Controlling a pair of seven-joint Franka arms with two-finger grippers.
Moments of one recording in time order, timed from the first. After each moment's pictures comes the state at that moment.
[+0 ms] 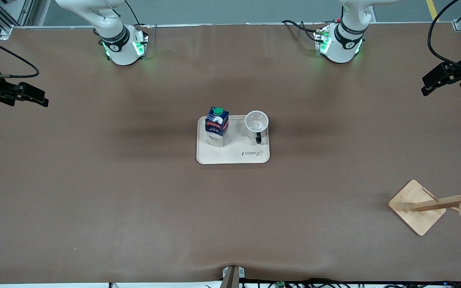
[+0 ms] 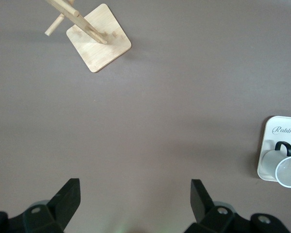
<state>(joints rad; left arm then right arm) 0.04 -0.09 -0.09 -1.58 0.05 1.51 -0.14 0.05 0.01 -0.08 -1.54 0.01 1.43 0.03</state>
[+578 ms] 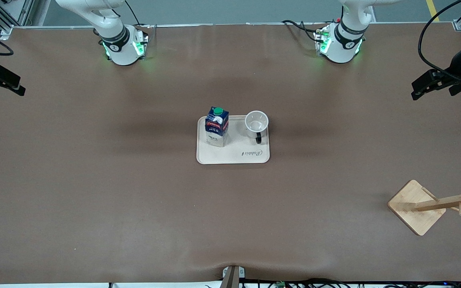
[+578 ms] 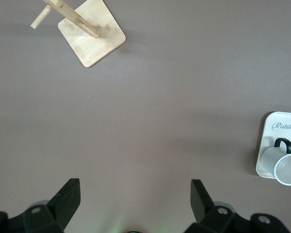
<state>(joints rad) 0.04 -0.06 -0.11 -1.59 0.04 1.51 -0.17 0.03 0.00 -0.08 -1.43 0.00 1.38 0.02</state>
